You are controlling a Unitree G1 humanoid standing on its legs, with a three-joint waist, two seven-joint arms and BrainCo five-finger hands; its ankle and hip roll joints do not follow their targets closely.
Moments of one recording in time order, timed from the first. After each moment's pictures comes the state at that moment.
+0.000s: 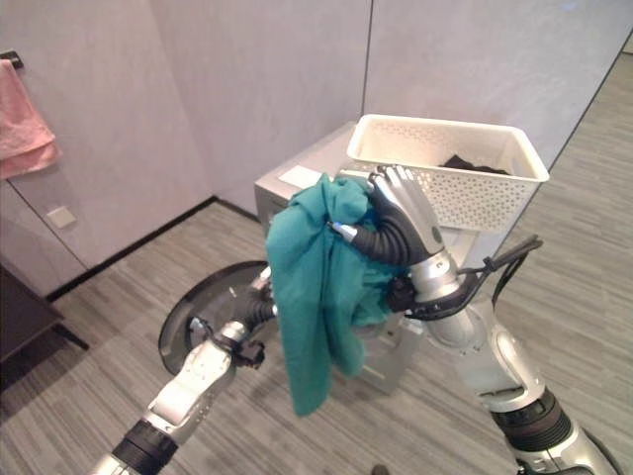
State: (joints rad) left arm -0.17 0.35 -0.45 0.09 -0.37 -0.07 0.07; right arm -0.33 -0.65 0.26 -0.49 -0.34 -0.12 -0.19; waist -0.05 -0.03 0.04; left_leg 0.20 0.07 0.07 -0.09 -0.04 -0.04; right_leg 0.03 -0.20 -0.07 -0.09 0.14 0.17
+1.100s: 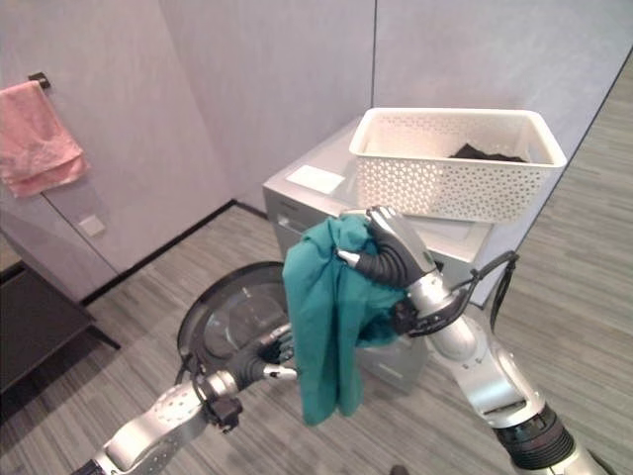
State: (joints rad) left arm 0.01 0.61 -0.58 -0.15 -0.64 0.05 -0.18; right arm -0.22 -0.66 0.27 -0.44 -0.24 -0.11 -0.08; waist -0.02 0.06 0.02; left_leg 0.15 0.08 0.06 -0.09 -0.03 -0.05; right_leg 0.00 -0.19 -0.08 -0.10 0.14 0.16
